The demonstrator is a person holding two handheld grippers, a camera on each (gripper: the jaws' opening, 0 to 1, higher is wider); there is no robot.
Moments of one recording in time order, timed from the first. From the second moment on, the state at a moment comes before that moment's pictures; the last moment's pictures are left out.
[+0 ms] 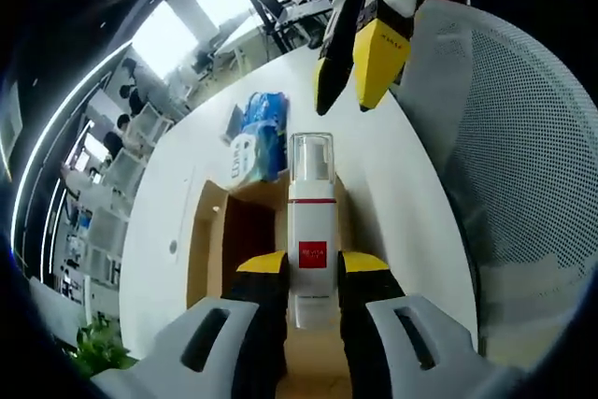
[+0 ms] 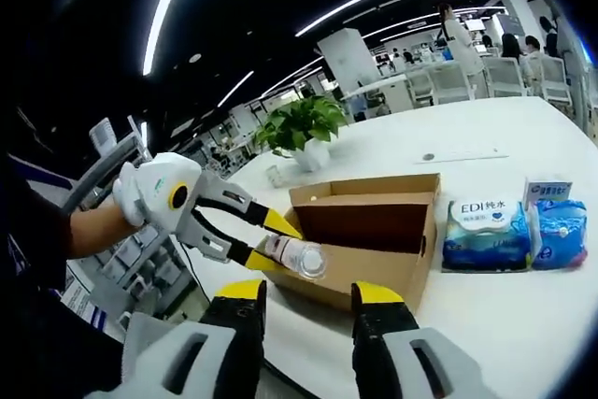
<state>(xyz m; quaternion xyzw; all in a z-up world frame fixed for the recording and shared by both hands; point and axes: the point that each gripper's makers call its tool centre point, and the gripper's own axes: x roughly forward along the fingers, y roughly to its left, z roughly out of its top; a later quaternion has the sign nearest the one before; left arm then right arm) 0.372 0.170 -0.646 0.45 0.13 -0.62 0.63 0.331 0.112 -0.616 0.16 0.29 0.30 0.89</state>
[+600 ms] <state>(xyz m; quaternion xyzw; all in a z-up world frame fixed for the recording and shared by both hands) 0.362 0.151 -0.641 0.46 0.09 -0.63 0.62 0.342 0.118 -0.621 0.21 0.30 0.30 0.88</state>
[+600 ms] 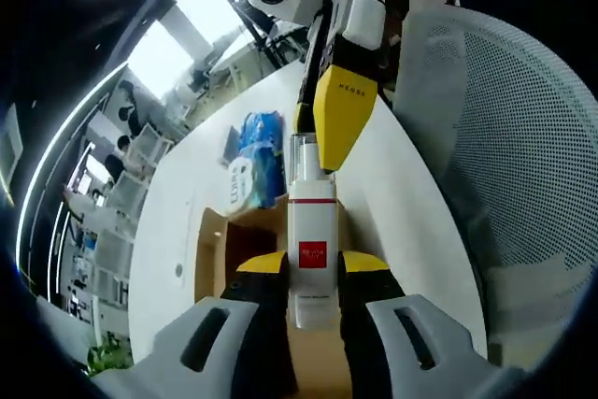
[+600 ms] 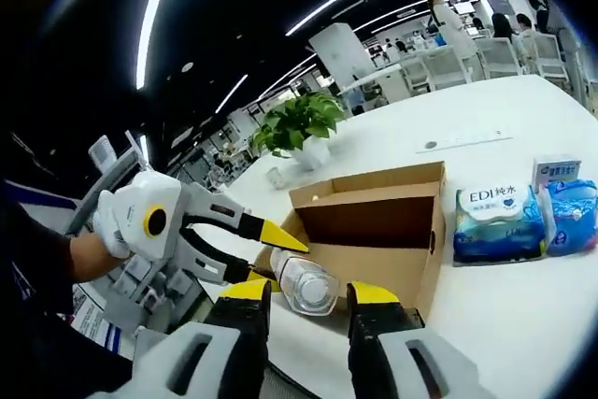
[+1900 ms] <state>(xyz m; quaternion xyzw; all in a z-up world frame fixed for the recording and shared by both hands) 0.365 0.134 -0.649 0.46 0.05 -0.63 0.63 0.348 0.116 -0.628 0.29 0.34 0.27 0.85</state>
